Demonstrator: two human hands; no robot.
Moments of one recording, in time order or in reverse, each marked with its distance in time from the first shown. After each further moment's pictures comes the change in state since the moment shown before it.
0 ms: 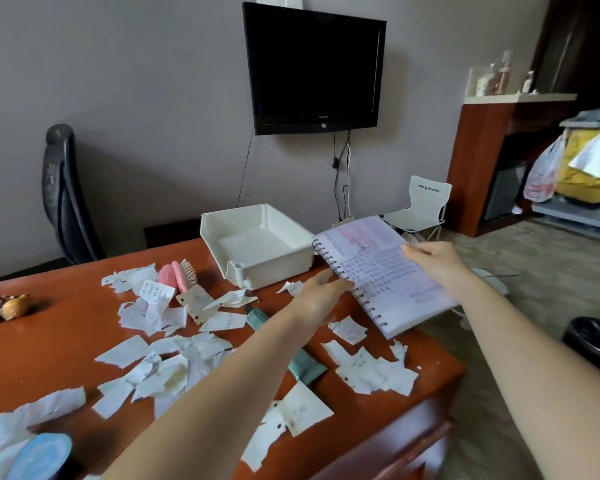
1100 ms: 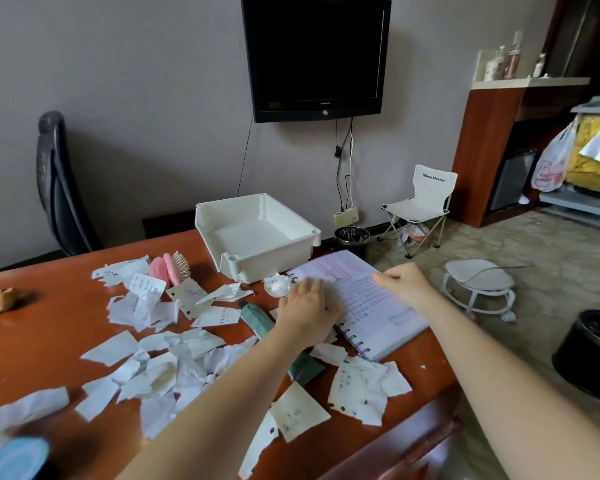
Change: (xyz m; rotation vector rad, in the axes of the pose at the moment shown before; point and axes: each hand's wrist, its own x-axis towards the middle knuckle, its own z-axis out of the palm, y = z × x) left_hand 0.033 -0.044 -0.007 1.081 0.169 0.142; right_hand 0.021 0.052 0.053 -0.242 -0.133 0.032
